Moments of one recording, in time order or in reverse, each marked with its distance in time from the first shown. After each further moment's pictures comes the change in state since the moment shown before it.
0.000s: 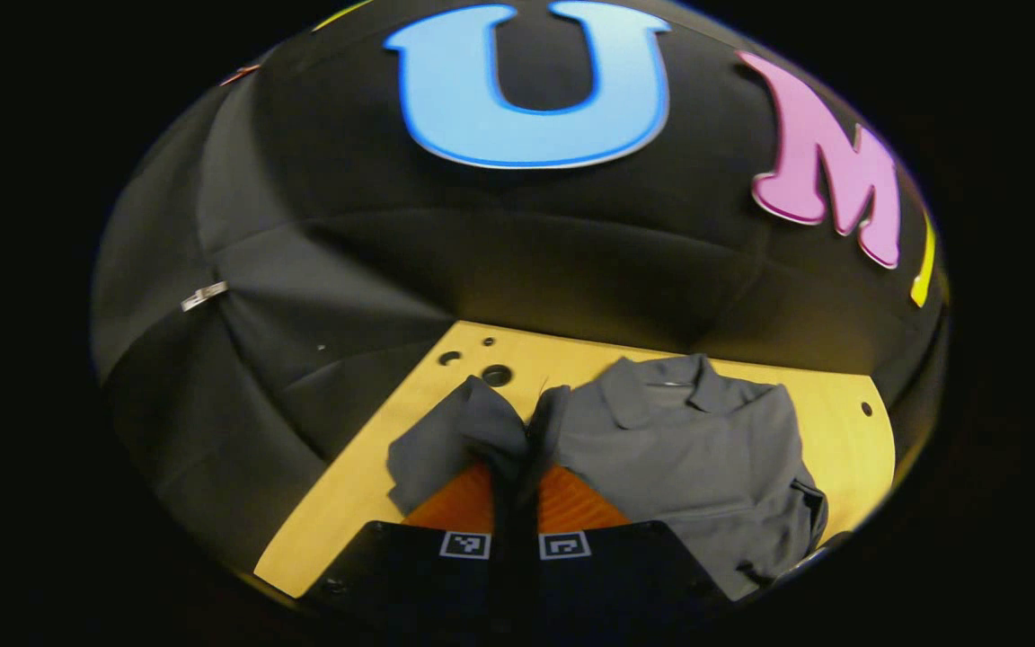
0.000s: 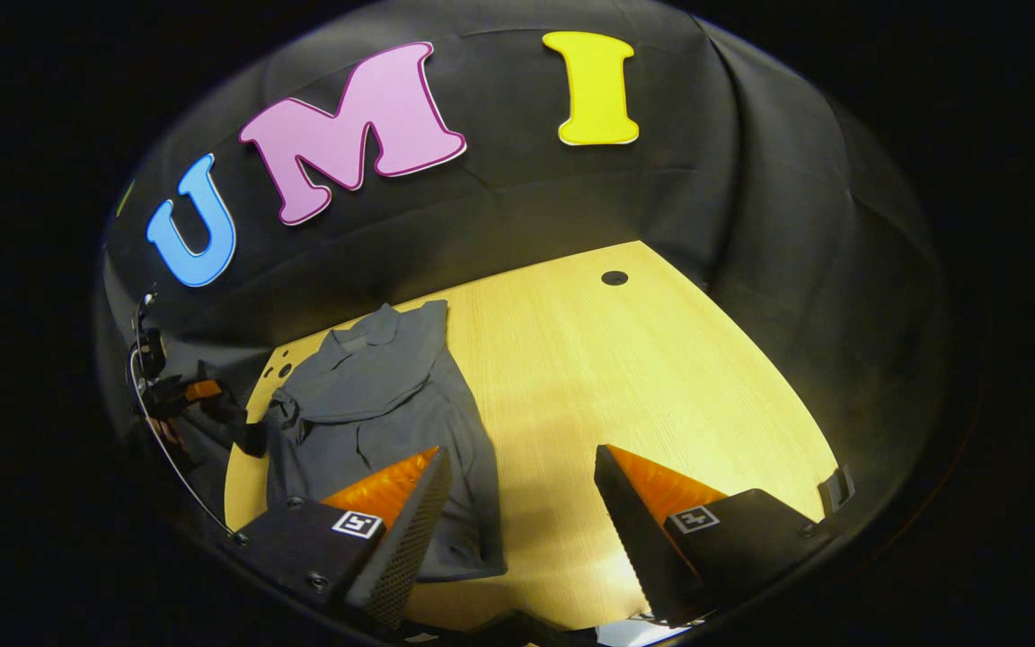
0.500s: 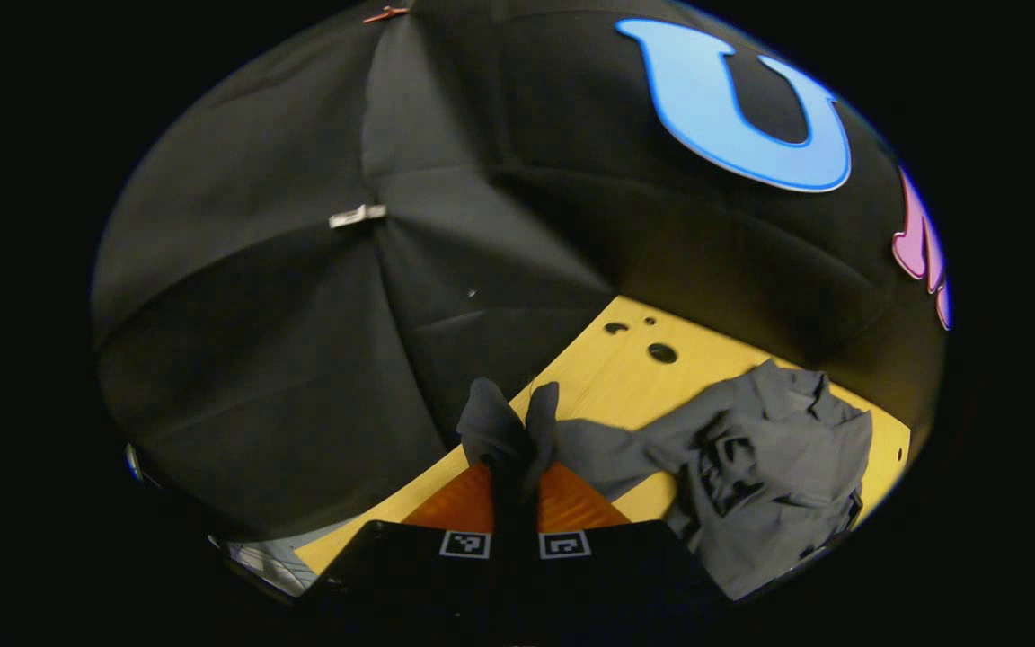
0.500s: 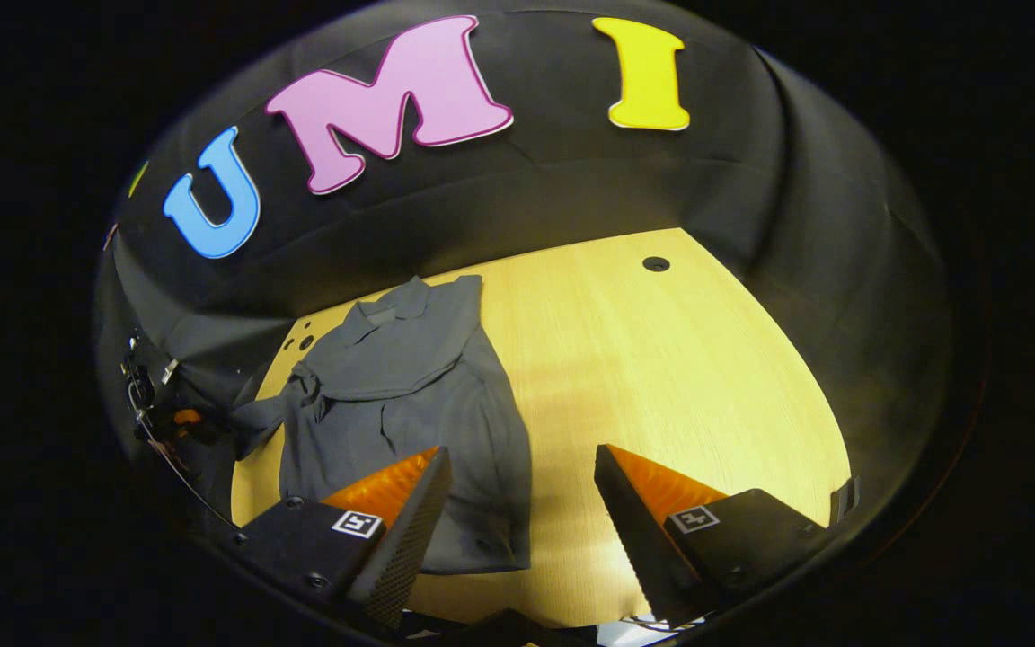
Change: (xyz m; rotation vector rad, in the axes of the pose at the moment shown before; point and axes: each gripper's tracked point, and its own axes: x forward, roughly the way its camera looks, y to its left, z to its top) left arm -0.038 0.194 -0.048 -0.234 0.016 0.293; right arm 0.010 0.029 -0.008 -0.039 0.083 0.064
